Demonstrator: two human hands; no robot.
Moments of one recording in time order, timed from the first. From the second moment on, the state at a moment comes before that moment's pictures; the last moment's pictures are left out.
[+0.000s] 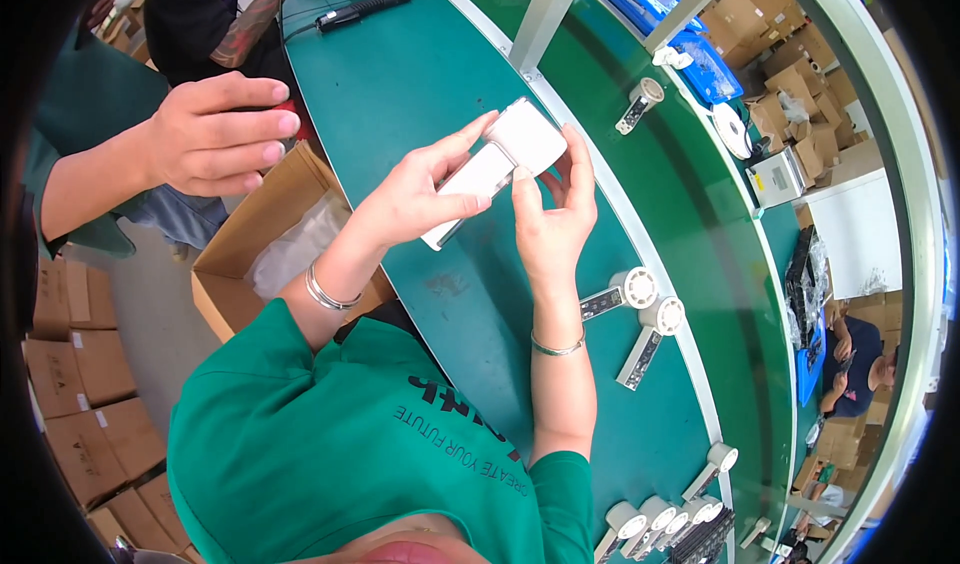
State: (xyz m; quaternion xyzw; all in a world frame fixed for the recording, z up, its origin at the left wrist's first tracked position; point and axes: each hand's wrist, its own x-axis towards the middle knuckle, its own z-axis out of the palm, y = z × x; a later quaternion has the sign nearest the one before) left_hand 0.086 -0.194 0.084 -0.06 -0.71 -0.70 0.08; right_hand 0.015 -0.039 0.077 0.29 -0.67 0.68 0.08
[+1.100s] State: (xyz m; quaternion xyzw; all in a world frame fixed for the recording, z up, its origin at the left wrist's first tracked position) left_hand 0.097 -0.403 0.074 -0.04 -0.53 -0.80 0.28; right_hand -0.036 -0.073 -0.032 0.28 -0.91 0.20 0.24
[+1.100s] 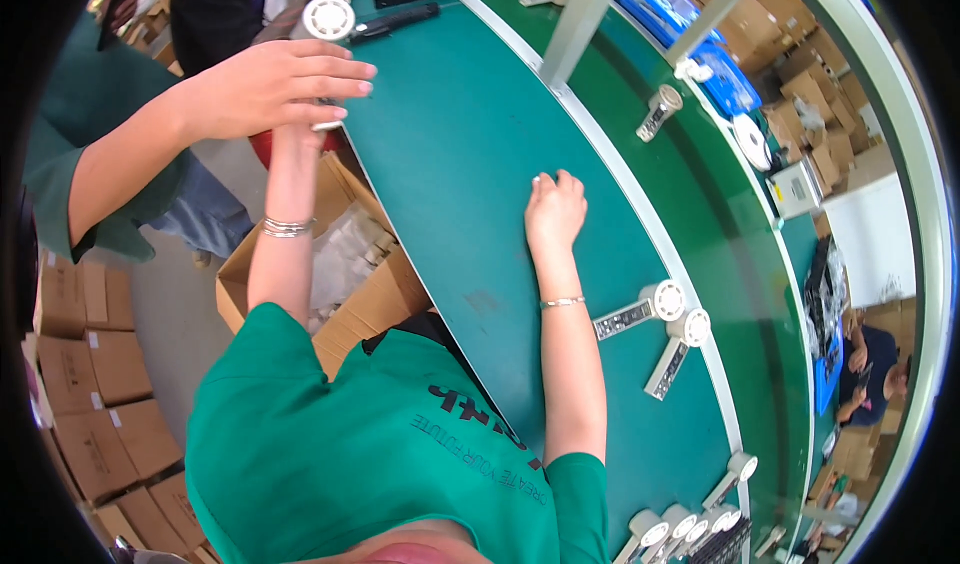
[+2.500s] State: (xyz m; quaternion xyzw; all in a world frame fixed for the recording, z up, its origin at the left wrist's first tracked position) left_hand 0.091 -0.291 0.052 0.04 -0.62 -0.77 0.13; right_hand -0.022 -0.130 0.100 0.30 -0.78 0.39 0.38
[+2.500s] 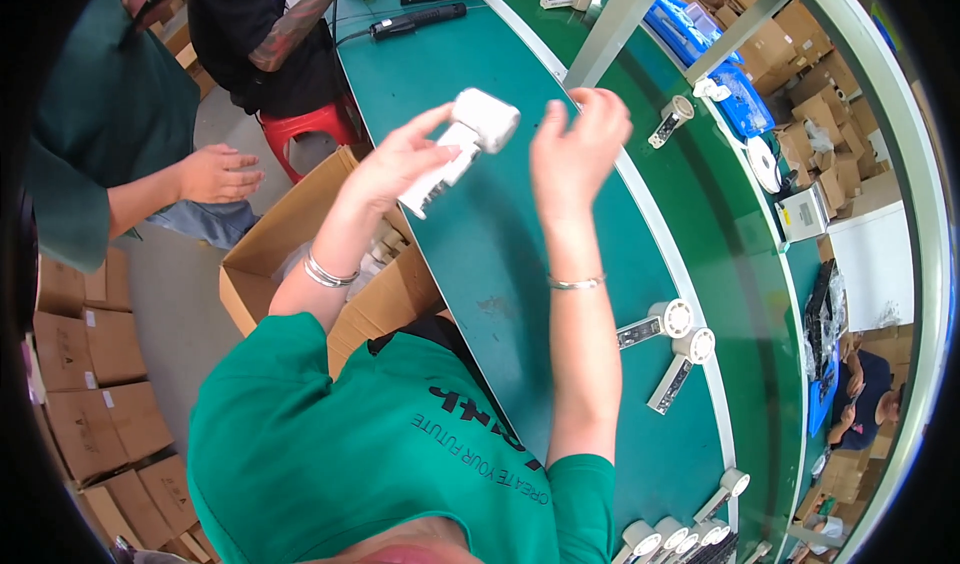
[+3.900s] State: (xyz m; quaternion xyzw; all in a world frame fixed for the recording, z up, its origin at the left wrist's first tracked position) left_hand 0.073 -0.403 0.095 0.10 -0.57 -0.64 0.51; right_hand 0.068 0.215 0.005 -0.14 -0.93 0.34 0.05
